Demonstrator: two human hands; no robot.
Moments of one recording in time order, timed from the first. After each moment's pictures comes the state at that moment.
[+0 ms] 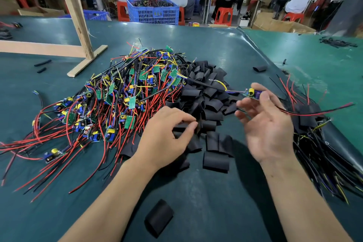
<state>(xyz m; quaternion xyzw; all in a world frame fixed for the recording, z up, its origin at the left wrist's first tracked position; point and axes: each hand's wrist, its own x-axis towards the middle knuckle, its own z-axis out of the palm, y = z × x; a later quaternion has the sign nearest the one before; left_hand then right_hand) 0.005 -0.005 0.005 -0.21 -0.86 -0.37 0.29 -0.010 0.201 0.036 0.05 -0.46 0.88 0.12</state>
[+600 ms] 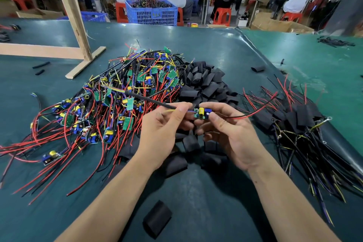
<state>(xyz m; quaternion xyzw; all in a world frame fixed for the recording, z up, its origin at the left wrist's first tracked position) 0.005 0.011 0.014 -0.06 -0.61 -0.78 0.12 -0.003 0.176 0.021 0.15 -0.59 0.79 -0.07</state>
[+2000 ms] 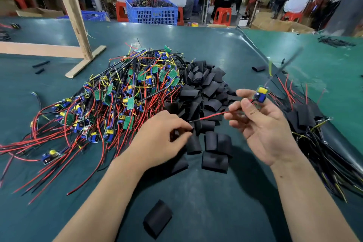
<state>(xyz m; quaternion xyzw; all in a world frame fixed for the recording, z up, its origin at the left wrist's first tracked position) 0.003 -0.020 0.008 -0.23 -0.91 -0.30 0.17 -0.008 0.209 0.039 0.09 -0.54 0.83 0.01</state>
